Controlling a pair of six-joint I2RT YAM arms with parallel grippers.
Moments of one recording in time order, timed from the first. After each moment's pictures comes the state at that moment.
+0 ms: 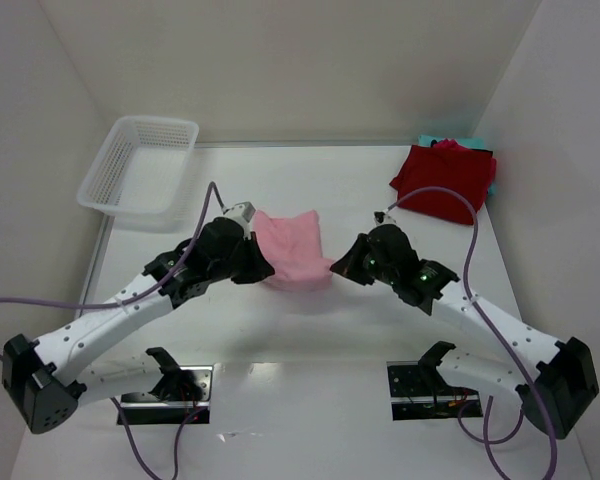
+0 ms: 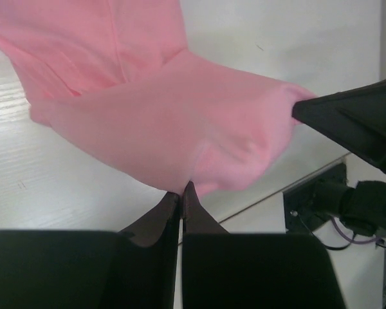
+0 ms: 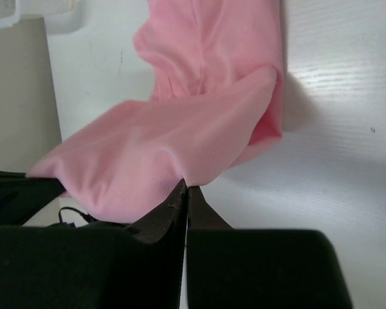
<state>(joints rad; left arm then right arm) -0.74 1.04 0.91 -0.53 0.00 -0.76 0.67 0.98 0.69 -0.34 -0.01 0.99</state>
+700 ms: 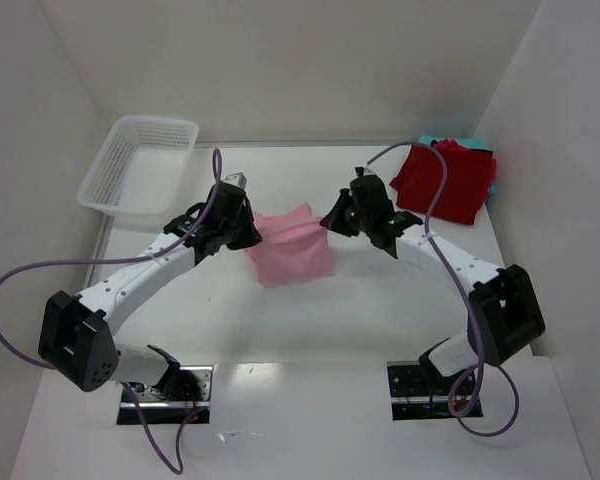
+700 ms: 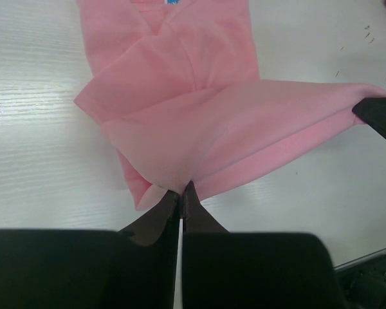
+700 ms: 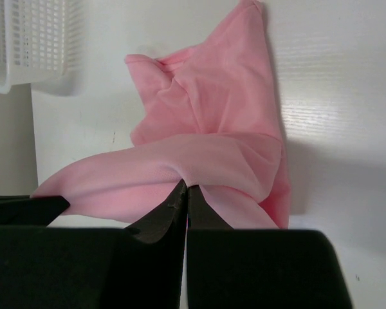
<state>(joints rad) -0.52 1.35 1.08 -0.50 -0.07 -0.66 0.51 1.45 1.01 -0.17 -0.05 0.77</state>
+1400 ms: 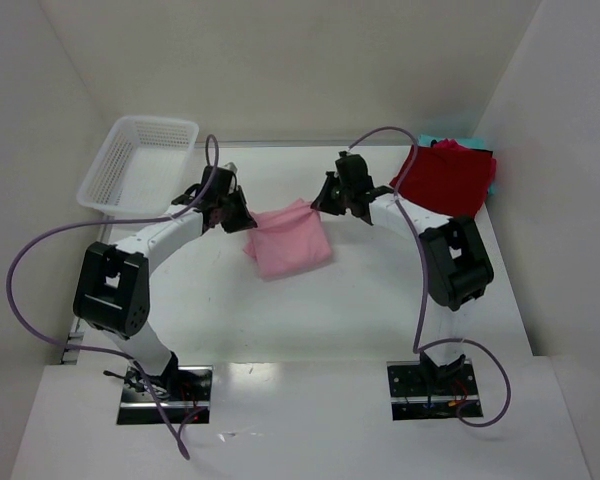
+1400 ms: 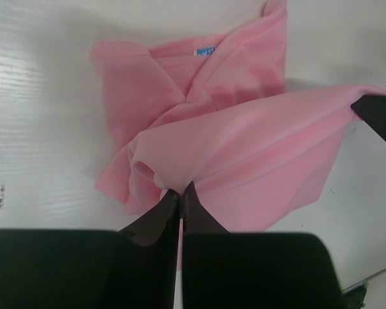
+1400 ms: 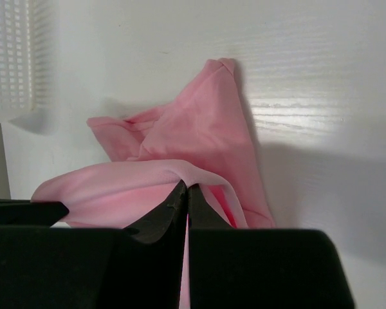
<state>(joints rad) -0.30 1.66 1.17 -0.35 0.13 -0.63 0.43 1.86 1.30 -0.10 -0.13 0.69</state>
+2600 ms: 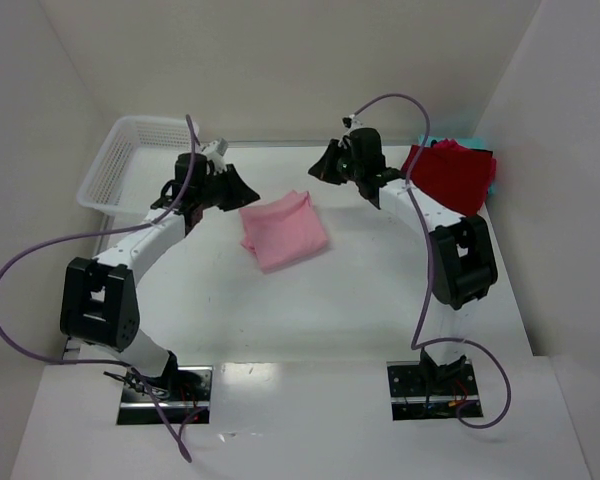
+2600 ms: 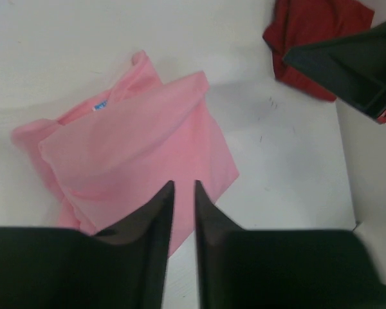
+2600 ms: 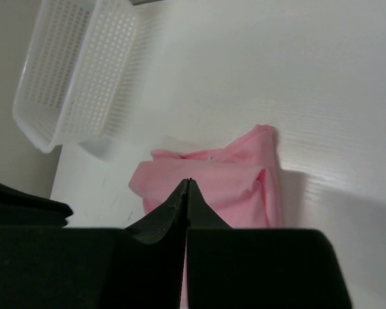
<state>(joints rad) -0.20 1.57 1.15 -0.08 0.40 -0.54 0.38 1.89 1.48 -0.01 -0.25 0.58</state>
